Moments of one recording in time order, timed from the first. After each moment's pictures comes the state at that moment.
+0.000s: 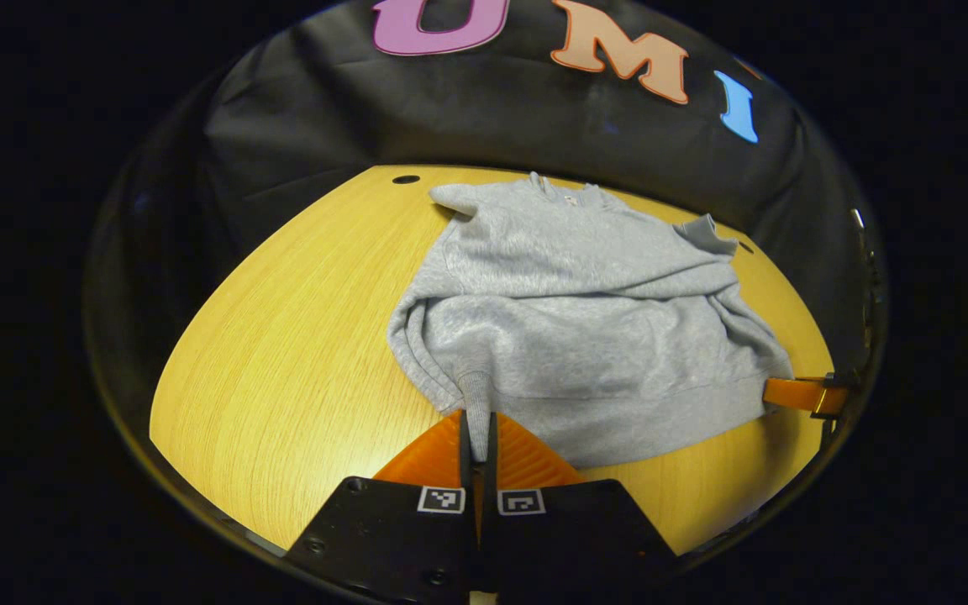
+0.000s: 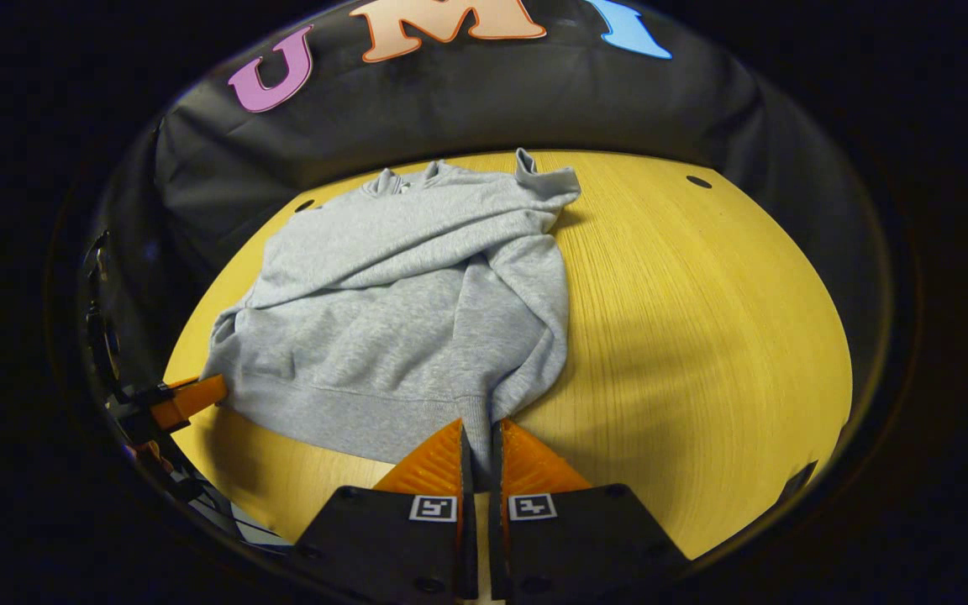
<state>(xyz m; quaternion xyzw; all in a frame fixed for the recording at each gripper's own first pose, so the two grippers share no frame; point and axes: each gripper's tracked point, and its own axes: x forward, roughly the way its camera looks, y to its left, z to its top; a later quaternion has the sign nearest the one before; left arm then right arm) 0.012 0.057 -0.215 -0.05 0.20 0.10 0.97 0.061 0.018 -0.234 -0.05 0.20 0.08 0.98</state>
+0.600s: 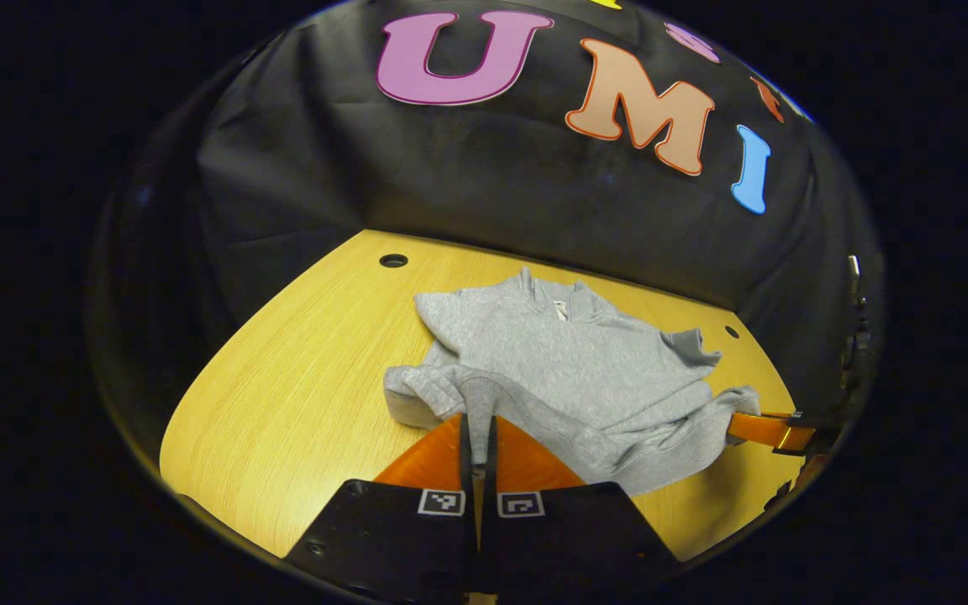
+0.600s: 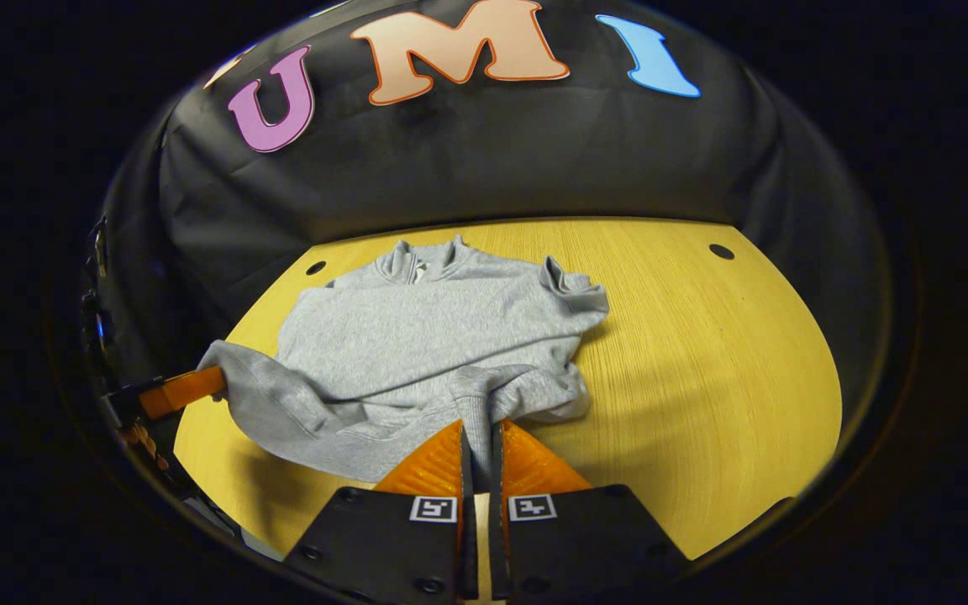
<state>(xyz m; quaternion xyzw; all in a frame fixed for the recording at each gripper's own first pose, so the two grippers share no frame) 0.092 0.064 -0.098 -0.06 0.11 0.08 0.99 0.134 0.058 -0.141 -0.06 0.14 0.10 0.98</state>
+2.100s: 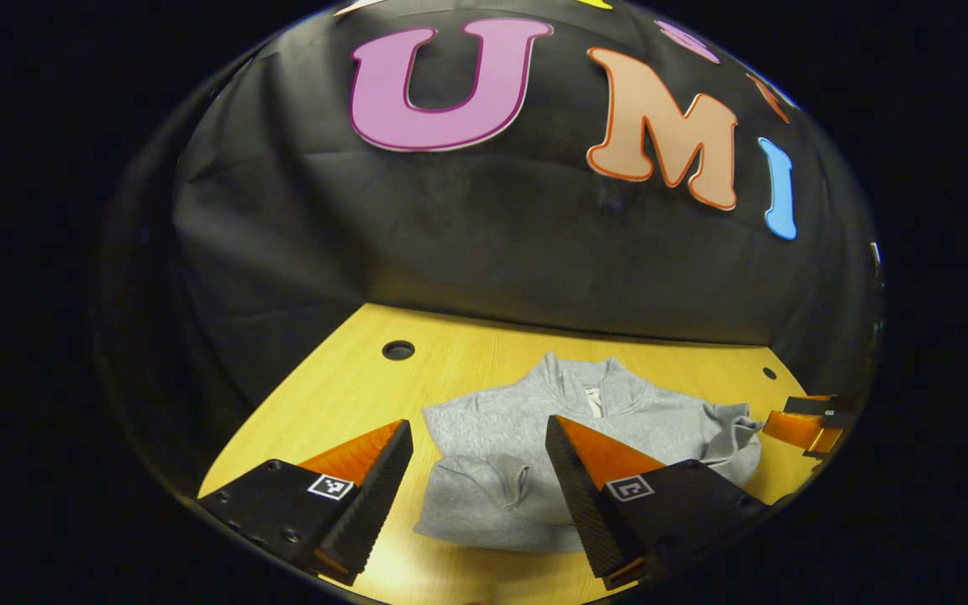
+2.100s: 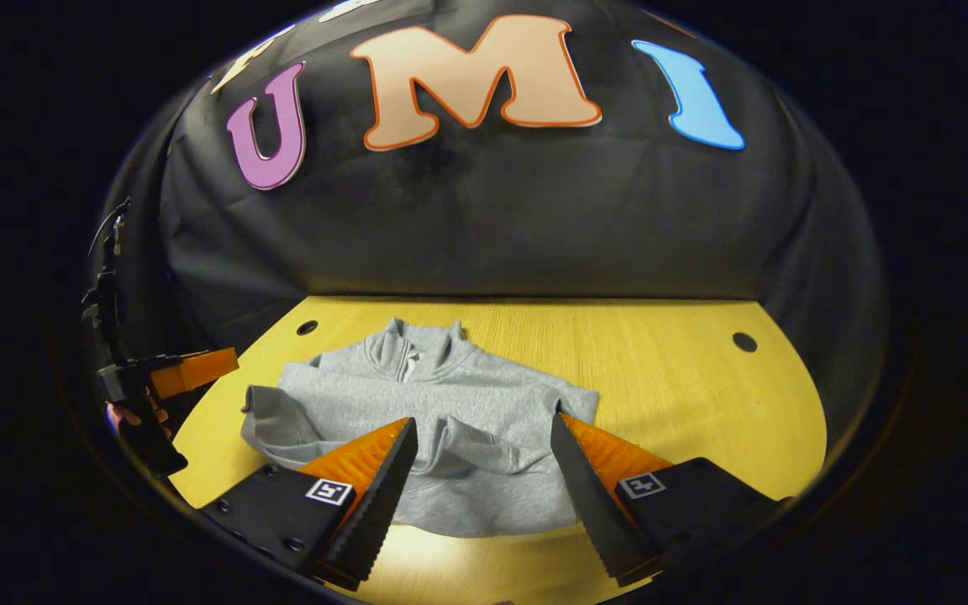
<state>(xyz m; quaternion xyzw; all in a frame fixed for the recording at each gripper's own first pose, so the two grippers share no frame) 0.159 0.105 -0.002 -0.01 0.04 0.12 0.99 0.185 0.072 -0.032 -0.08 0.04 0.12 0.99</state>
